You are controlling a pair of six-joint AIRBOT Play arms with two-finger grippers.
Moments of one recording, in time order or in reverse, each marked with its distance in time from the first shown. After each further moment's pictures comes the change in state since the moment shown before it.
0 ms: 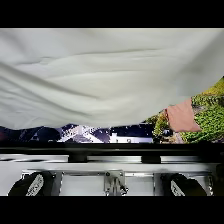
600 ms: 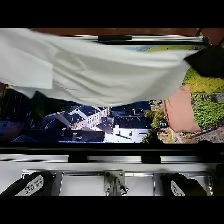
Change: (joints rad) left arm -0.079 -0.288 0.008 0.000 -0.378 0.037; right arm 0.000 -0.040 -0.305 0.001 -0.114 -0.047
